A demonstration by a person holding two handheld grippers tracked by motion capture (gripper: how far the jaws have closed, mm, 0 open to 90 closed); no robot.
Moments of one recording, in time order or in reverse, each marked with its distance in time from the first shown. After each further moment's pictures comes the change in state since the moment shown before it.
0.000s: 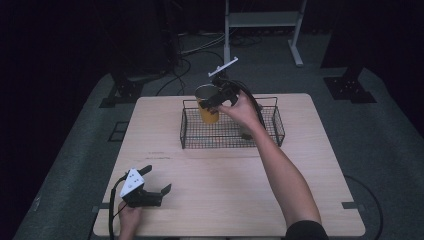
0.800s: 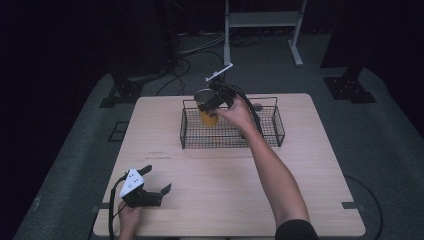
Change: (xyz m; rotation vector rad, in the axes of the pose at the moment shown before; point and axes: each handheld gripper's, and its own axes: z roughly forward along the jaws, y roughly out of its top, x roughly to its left) left arm 0.000 0.000 0.000 -0.004 0.001 0.000; right arm -0.008 -0.008 0.033 0.038 -0.034 0.027
